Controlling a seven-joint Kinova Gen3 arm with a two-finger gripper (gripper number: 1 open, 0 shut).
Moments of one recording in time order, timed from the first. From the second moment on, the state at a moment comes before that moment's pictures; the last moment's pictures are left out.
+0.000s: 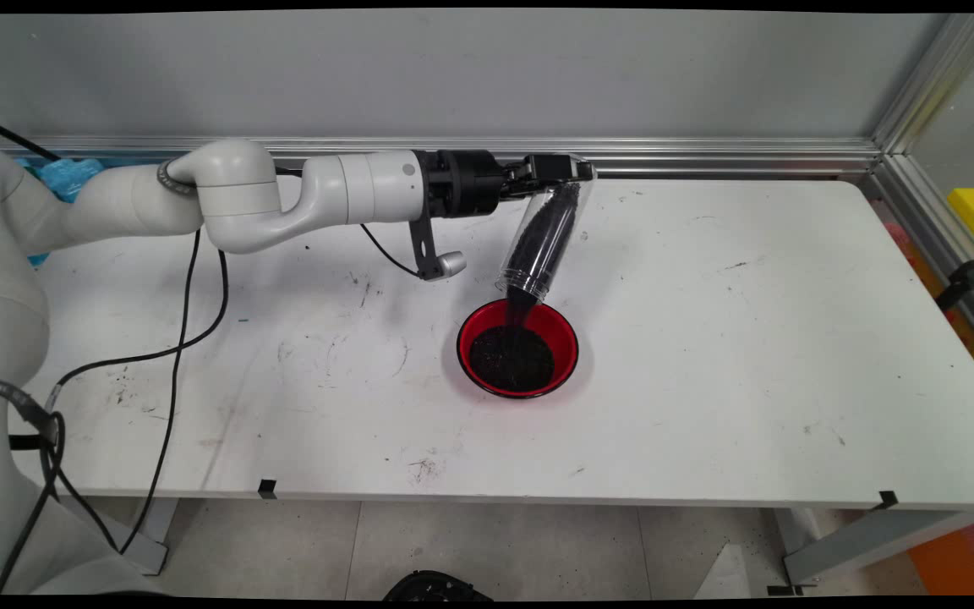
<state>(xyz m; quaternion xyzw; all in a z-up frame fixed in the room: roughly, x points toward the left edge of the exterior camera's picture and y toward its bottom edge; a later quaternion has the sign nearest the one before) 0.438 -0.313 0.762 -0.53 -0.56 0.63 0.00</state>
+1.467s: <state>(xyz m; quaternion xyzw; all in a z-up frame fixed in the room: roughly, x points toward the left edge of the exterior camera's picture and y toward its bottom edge) 0.432 -0.295 0.765 -0.55 -0.53 0.65 -0.02</state>
